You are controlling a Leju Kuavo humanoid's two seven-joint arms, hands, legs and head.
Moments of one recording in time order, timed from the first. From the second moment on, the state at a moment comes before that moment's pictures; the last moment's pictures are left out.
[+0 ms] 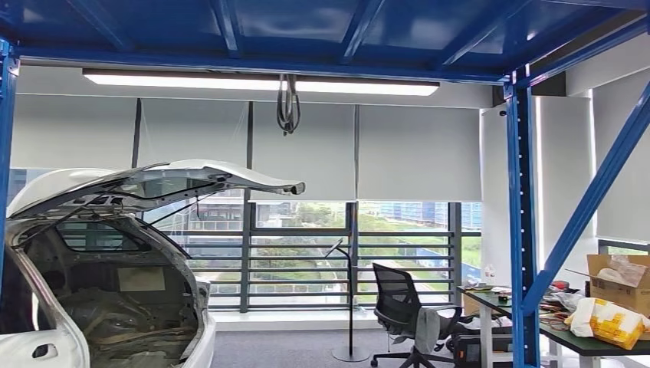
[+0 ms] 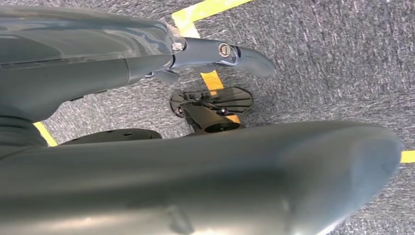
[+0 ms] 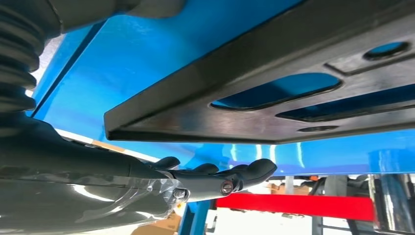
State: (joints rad) left arm -0.12 -0.15 1.20 -0.22 -1.26 -0.14 -0.43; right arm -0.82 0.19 0.17 -0.48 1.46 -0.16 0.14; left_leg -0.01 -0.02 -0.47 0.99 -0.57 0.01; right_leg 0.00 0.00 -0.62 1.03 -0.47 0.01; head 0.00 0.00
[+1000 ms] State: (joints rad) left arm -0.11 -0.15 1.20 -0.22 -1.26 -0.14 -0.43; right arm -0.83 0.23 0.19 -0.44 1.45 -0.13 0.10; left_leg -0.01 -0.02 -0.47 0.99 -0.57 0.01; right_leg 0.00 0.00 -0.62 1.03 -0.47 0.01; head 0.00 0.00
